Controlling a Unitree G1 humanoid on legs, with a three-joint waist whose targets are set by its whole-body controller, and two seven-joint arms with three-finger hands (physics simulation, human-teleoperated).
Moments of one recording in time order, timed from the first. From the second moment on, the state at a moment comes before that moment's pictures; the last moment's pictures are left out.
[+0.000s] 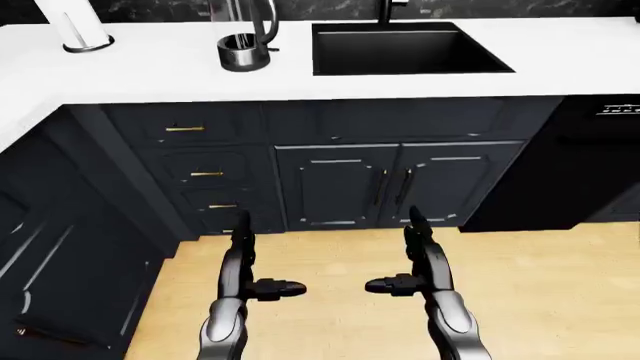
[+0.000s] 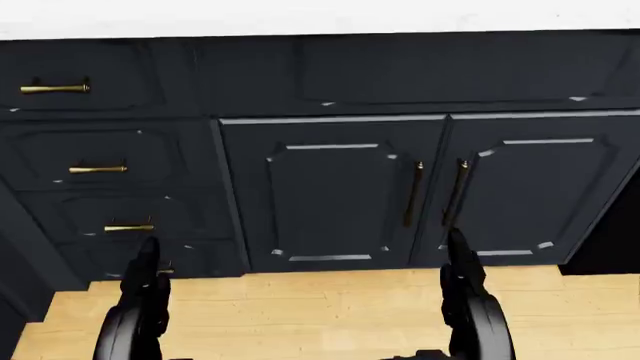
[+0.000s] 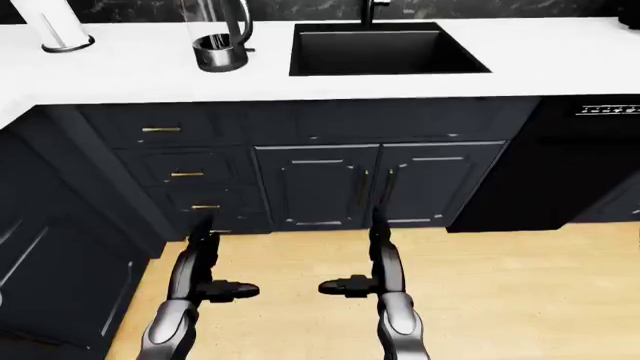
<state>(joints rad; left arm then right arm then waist) 0.03 0.02 0.04 0.09 -0.01 0.06 -0.04 0.03 -0.01 -0.04 0.09 0.01 0.06 0.04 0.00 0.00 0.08</state>
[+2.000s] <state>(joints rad) -0.41 0.56 0.56 -0.68 -0.38 0.97 0.01 -0.58 -0.59 -0.43 -0.31 0.50 0.69 -0.06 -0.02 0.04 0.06</state>
